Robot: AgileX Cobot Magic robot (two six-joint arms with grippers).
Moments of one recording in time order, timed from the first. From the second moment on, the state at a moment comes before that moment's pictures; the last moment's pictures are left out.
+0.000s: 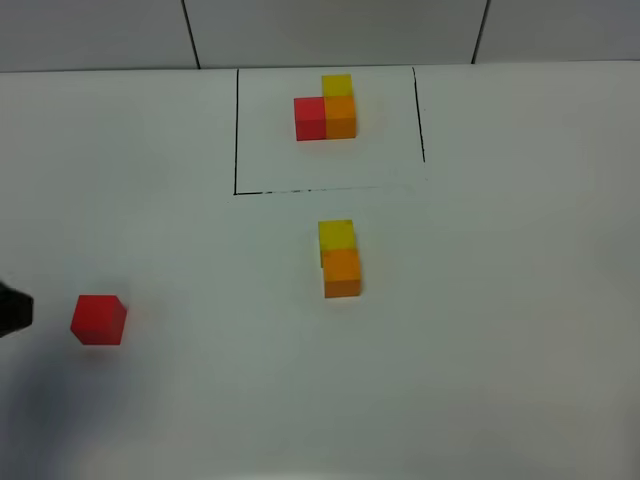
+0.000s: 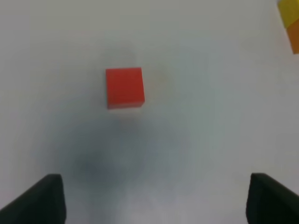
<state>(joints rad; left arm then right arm) -0.04 0.90 -0.78 -0.16 0.96 0.05 0.05 0.05 -0.50 -0.06 1.06 0.09</state>
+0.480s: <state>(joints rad) -0.04 1.47 -0.88 -0.06 0.93 -0.02 0.05 0.05 -0.50 -0.06 1.06 0.09</state>
